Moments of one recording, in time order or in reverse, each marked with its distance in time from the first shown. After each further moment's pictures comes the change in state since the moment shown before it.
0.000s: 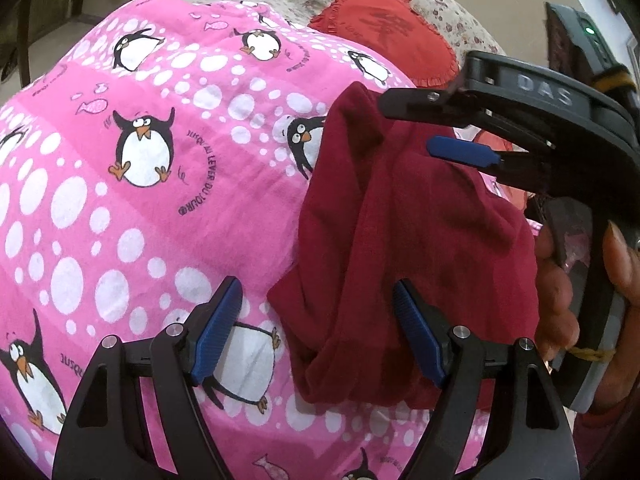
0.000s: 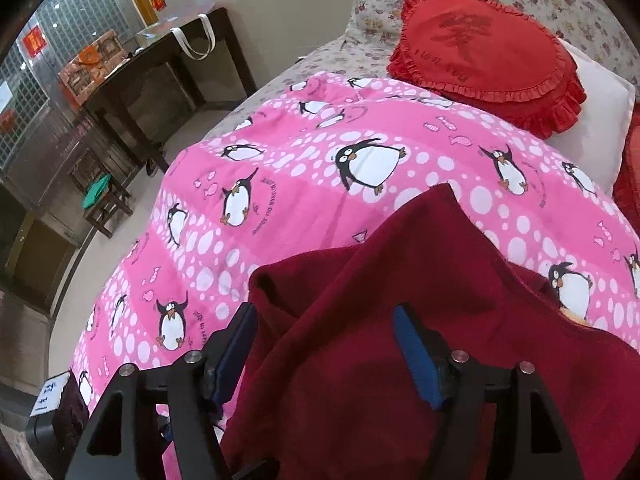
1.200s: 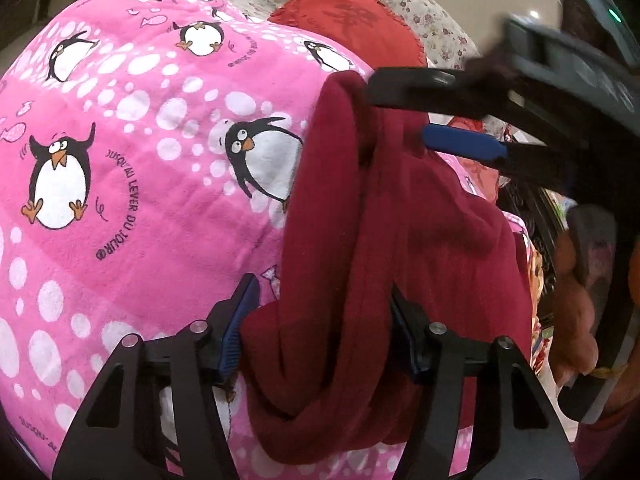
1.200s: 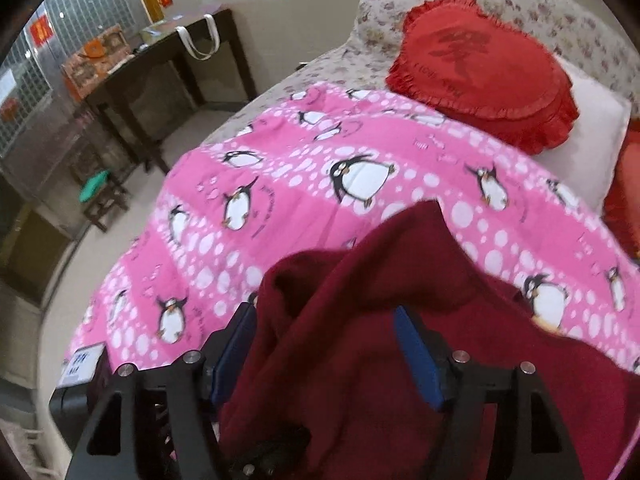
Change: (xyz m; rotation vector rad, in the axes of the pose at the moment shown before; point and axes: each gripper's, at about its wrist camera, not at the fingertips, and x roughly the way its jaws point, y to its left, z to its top) left arm 0.030 -0.016 0.020 0.056 0.011 -0.124; right arm -0.015 0.007 0.004 -0.043 -0.013 -0.052
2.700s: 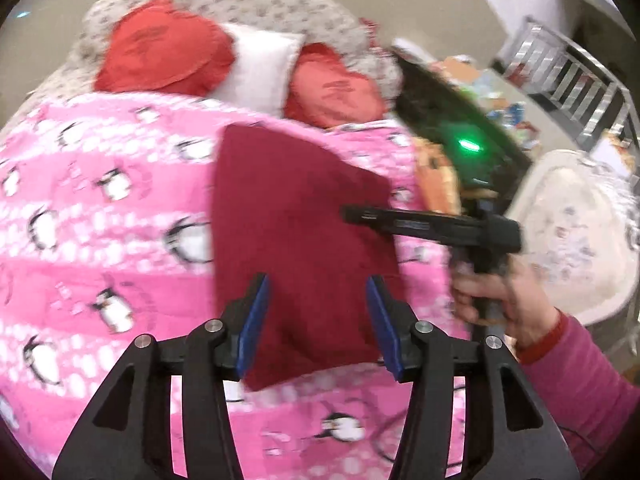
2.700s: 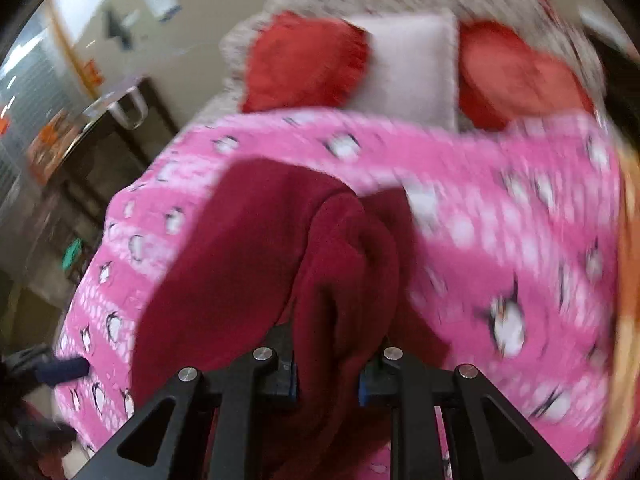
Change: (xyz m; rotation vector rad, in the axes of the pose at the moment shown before) left arm -0.025 -0.238 -0.054 0.440 0.106 -0.090; right arm -0.138 -0.244 -0.195 0.351 -0.126 0.004
